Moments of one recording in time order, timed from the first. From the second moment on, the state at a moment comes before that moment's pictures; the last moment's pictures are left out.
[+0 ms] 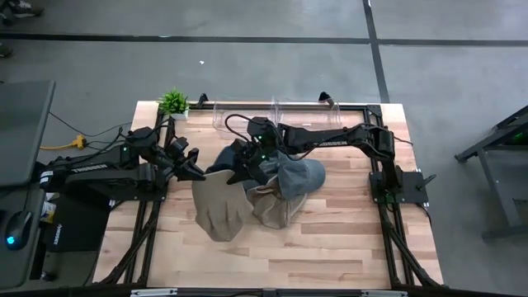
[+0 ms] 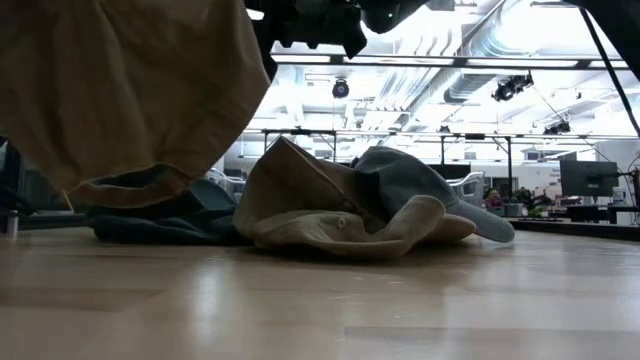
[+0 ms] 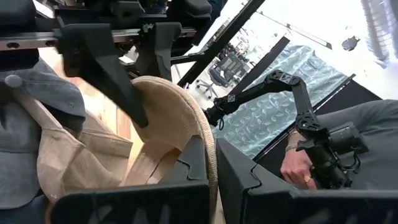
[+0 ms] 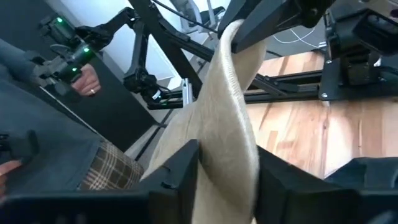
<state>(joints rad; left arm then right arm) 0.23 0.45 0.44 0.00 0.64 -0.68 -0.13 2.03 1.65 0.09 -0.80 0.29</state>
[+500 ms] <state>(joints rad) 0.23 0.45 0.44 0.00 0.63 -0.68 -0.12 2.03 1.65 0.13 -0.83 0.31</state>
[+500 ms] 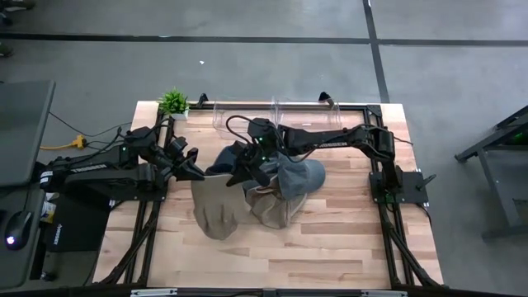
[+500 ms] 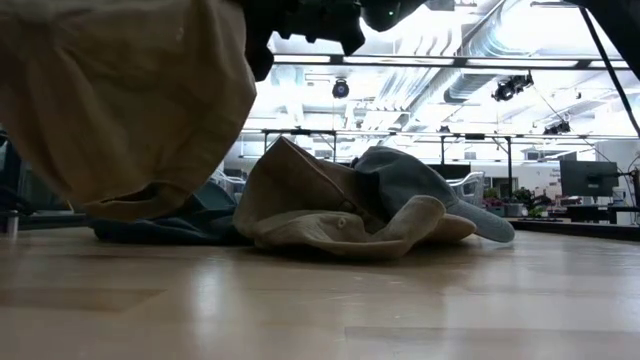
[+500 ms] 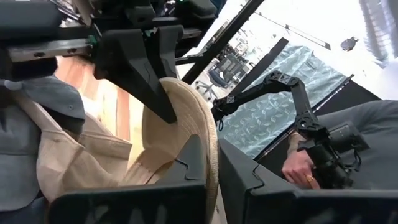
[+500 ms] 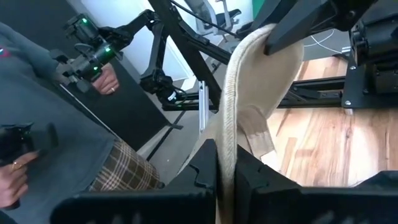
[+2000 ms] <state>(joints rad) 0.23 0.35 0.54 0.09 0.27 -0.71 -0.13 1.69 1.65 -0.27 0.44 0.02</state>
